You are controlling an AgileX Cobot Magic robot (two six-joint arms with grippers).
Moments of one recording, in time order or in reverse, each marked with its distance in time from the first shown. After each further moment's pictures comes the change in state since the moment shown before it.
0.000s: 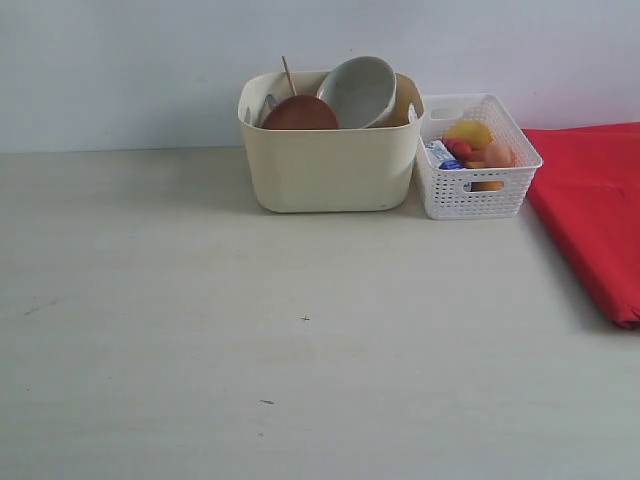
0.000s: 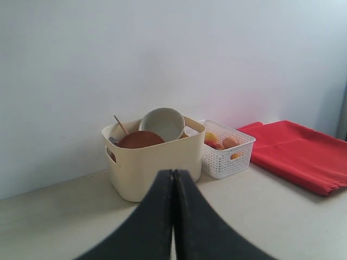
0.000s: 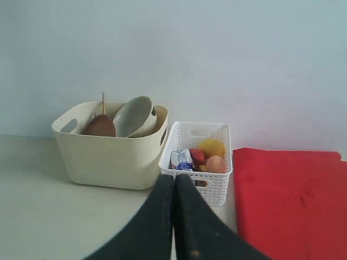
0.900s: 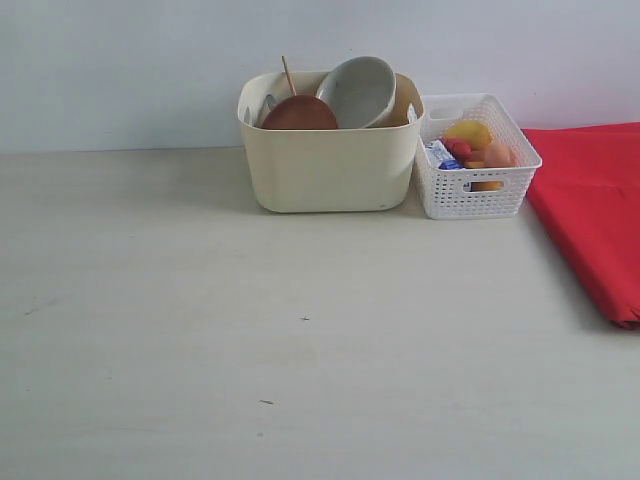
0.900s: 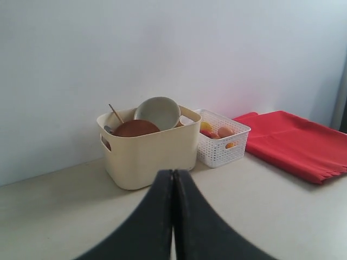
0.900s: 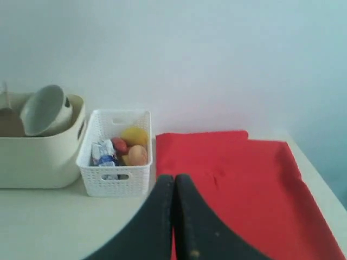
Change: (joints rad) left arm 0.000 0.000 0.000 -0.010 0.038 -0.002; right arm -0.241 0.165 -0.198 -0.104 0.119 0.012
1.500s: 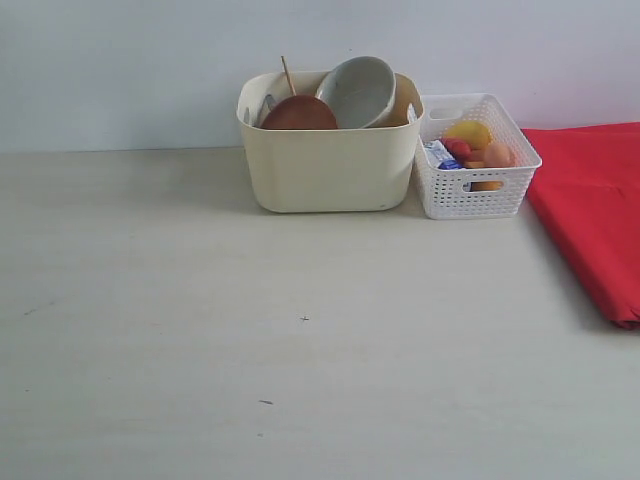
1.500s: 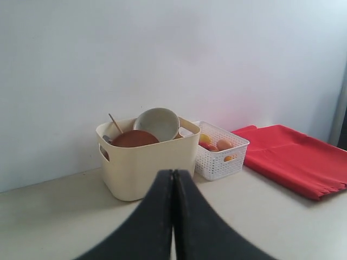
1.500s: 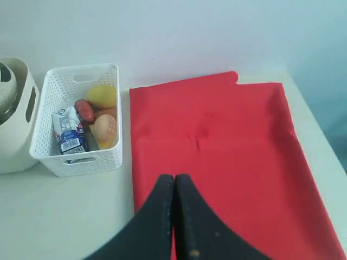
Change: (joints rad) left arm 0.000 0.000 0.010 -0.026 -0.052 0.000; right arm -0.118 0.622 -0.511 -0.058 0.228 0.071
